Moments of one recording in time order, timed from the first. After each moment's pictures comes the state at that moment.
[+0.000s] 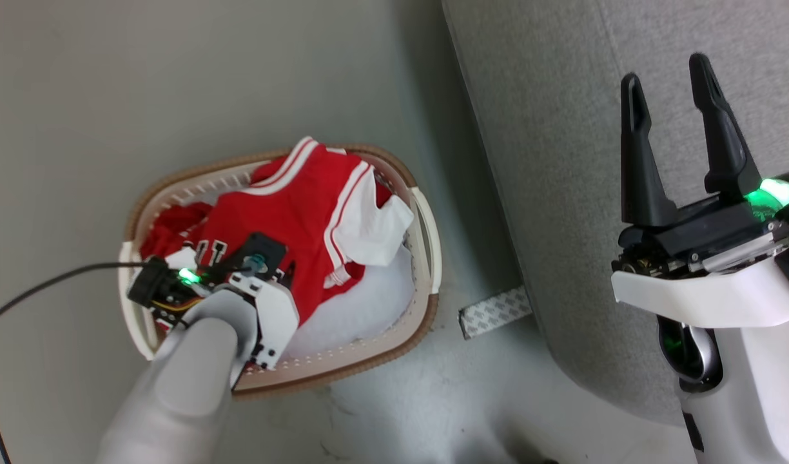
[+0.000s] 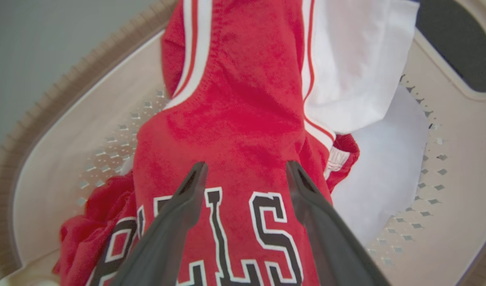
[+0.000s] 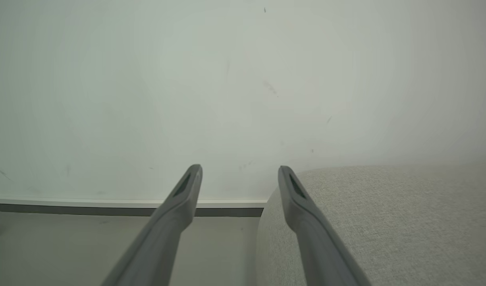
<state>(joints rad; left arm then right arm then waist) -0.75 0.13 -0.32 0.94 0.19 -0.06 -0.03 -0.54 -0.05 0.19 -0.02 0.31 0.13 -0.26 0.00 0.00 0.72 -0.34</state>
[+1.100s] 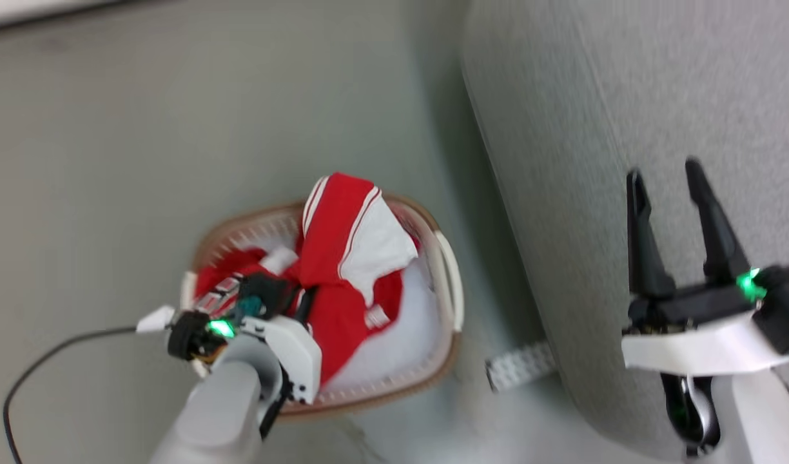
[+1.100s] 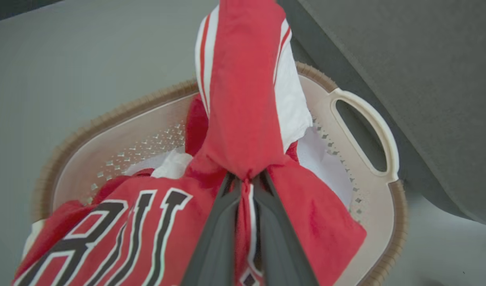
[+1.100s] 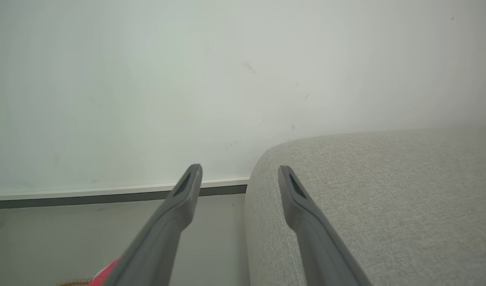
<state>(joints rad) -0.73 0.05 -0.32 1.08 -0.04 -0.12 -0.25 -0.39 -0.05 0.12 0.06 0.29 0.13 -0.26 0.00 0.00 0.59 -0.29</state>
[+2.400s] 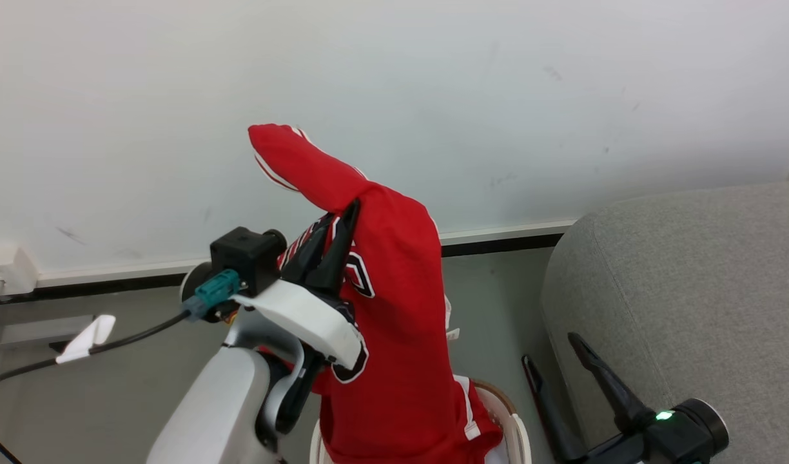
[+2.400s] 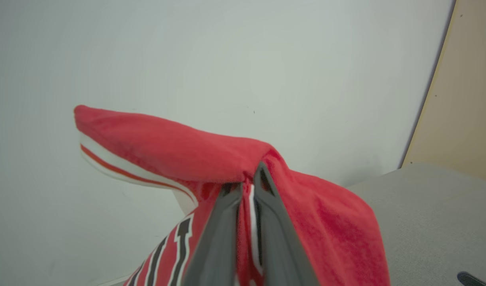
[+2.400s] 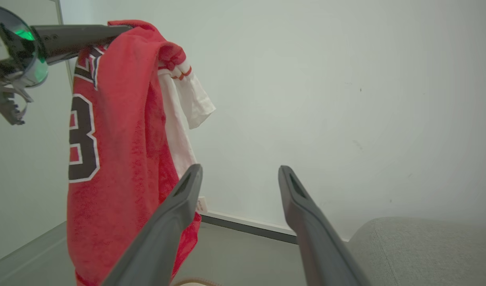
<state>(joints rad) -0.48 0.13 -0.39 0.14 -0.37 -0.01 -0.01 -0.08 -0.10 0.33 0.11 0.23 0.13 -0.26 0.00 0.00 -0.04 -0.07</state>
